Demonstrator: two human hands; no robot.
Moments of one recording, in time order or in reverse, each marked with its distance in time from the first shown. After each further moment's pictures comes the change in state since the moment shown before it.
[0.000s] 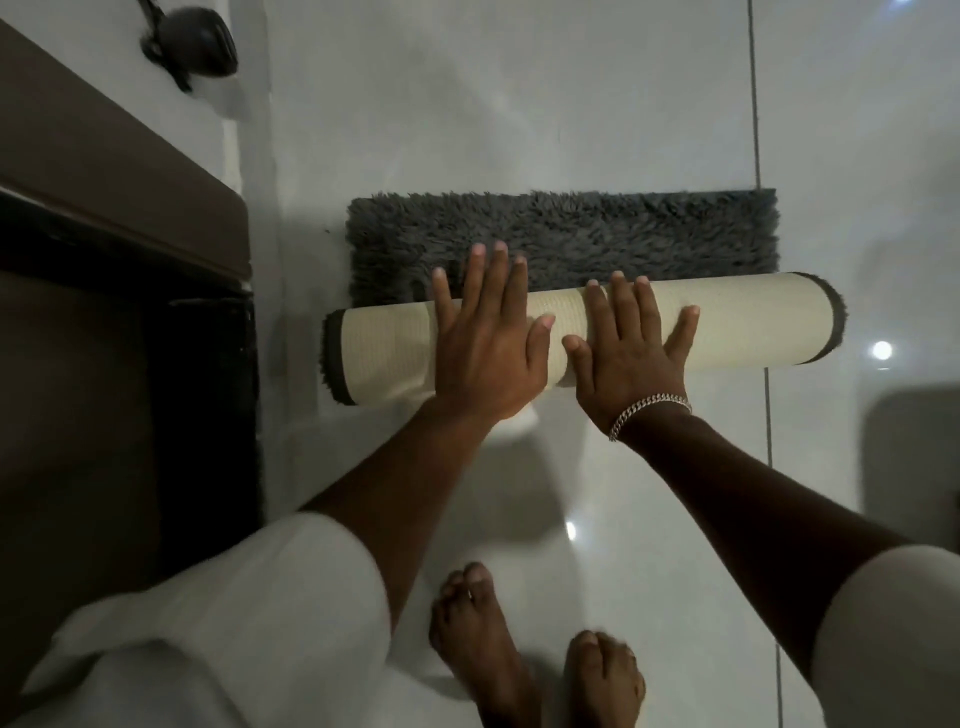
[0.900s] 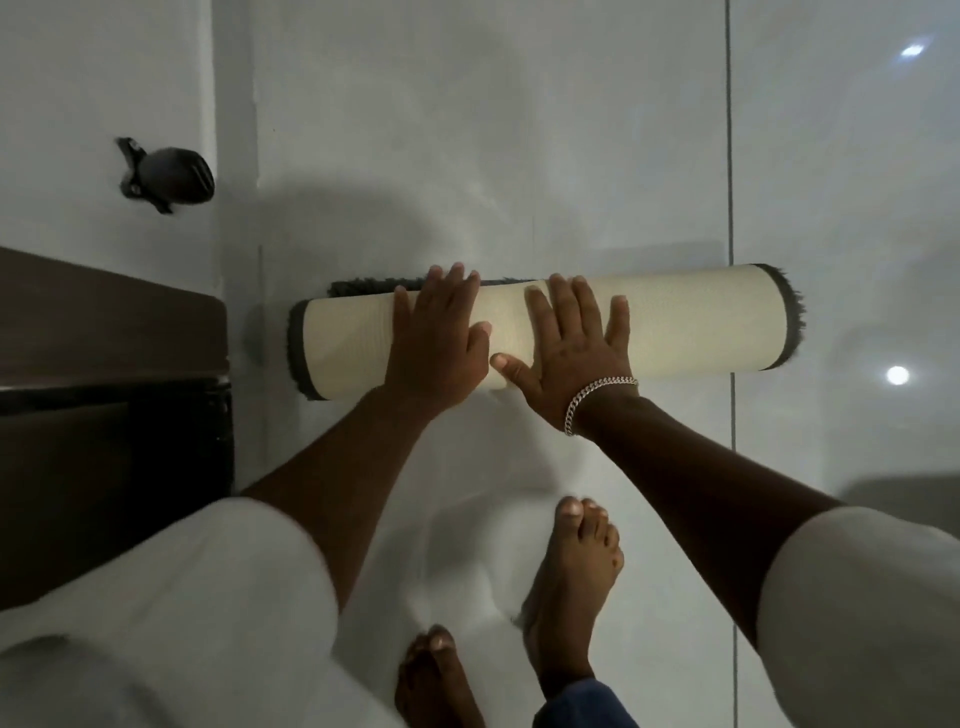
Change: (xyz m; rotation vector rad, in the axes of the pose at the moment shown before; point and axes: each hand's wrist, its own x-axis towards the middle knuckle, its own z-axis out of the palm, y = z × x) left_hand 0.099 -0.008 -0.046 -0.109 -0.085 -0.112; right_hand 0.107 0.005 -0.044 -0.027 -0.137 -0.182
